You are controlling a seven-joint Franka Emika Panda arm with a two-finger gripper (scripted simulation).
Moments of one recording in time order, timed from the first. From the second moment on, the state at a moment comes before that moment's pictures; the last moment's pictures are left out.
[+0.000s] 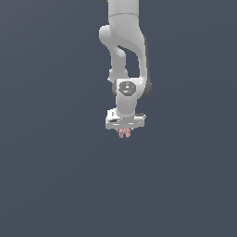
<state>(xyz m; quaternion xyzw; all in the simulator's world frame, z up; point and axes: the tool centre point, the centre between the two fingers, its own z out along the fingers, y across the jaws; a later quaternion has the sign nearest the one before) -0.067 0.033 0.041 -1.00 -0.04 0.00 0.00</state>
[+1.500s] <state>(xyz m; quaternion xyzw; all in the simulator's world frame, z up) 0.020 -0.183 0.120 -1.00 -0.04 0.00 0.00</state>
